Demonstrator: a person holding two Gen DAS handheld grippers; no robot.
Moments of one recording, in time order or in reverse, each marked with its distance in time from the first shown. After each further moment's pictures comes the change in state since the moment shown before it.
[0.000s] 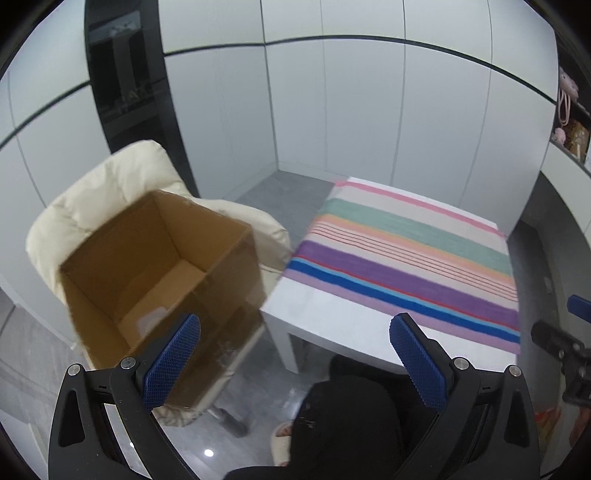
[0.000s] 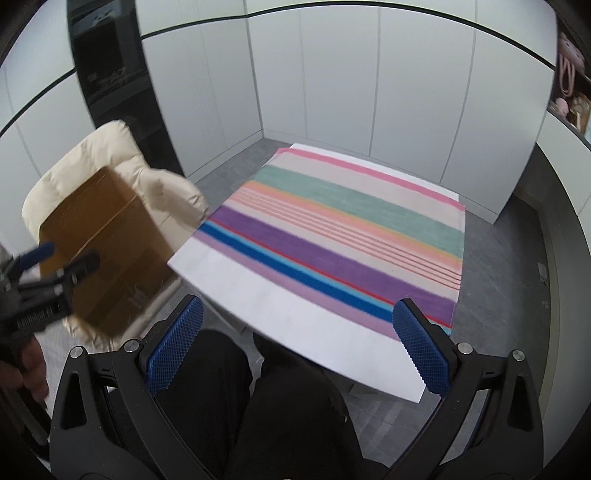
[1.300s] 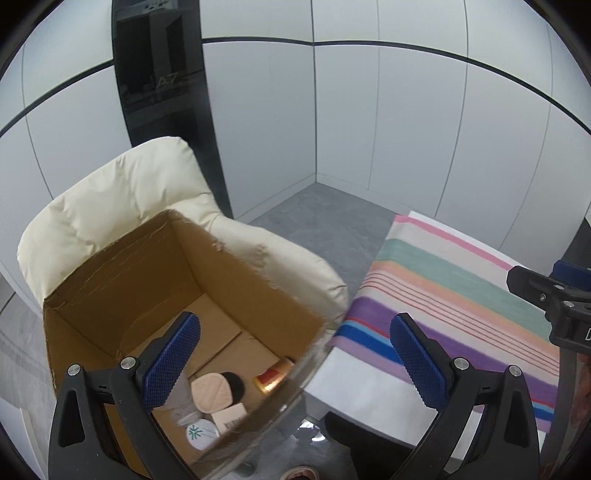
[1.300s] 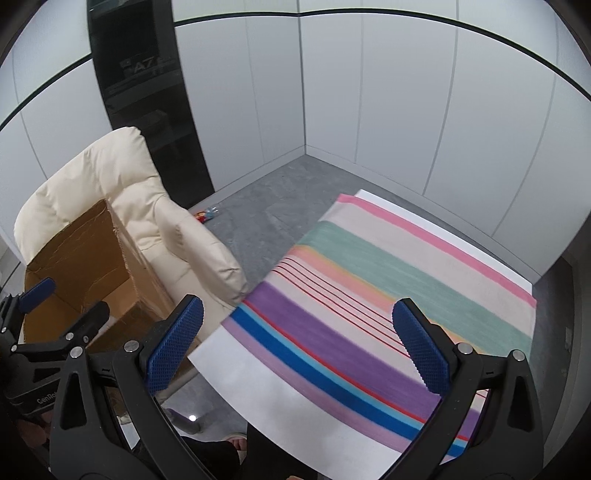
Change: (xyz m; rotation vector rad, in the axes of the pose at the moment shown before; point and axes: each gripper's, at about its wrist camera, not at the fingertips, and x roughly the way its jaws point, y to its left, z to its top) left arm 0.117 0.065 0.086 -0.124 -0.019 0.071; right arm 0.139 0.084 0.167 -0.077 -0.043 0.075
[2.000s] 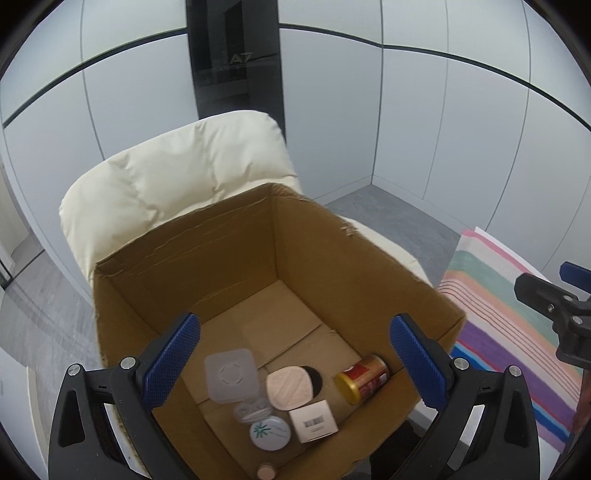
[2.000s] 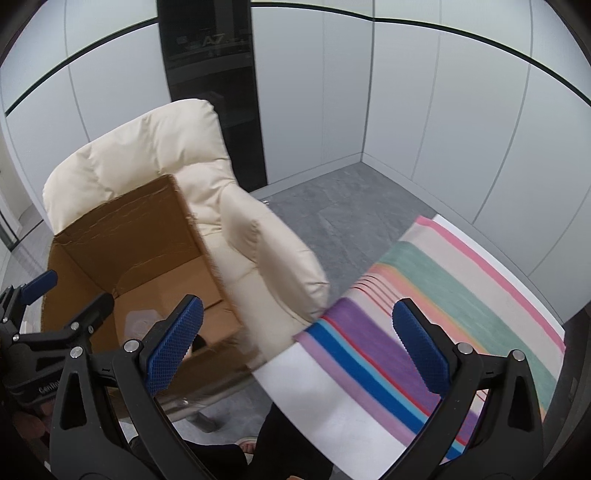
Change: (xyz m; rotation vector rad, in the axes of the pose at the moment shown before) left arm 0.010 0.109 -0.019 -0.136 0.011 0.144; right arm 0.033 0.116 0.008 -0.189 -0.003 0.111
